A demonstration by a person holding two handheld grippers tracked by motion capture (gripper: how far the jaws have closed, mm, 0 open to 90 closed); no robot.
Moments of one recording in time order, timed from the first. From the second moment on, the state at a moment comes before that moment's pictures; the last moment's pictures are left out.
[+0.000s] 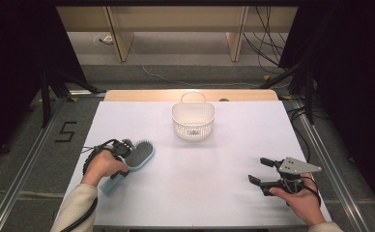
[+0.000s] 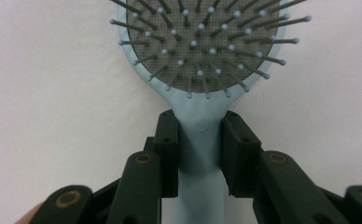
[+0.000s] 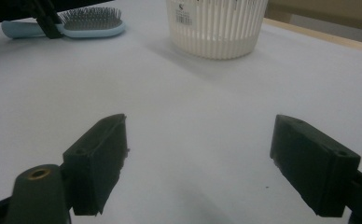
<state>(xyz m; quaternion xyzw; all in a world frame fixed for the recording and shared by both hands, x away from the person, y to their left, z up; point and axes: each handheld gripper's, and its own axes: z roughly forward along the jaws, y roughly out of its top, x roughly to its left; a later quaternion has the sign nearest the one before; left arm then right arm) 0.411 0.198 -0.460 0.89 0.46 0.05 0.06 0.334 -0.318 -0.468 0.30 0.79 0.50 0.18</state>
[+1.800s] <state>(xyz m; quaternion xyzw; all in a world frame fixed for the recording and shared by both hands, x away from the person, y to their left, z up) 0.374 0.208 -0.436 0.82 0.46 0.21 0.26 0.334 -0.318 -0.467 0.30 0.79 0.51 0.18</state>
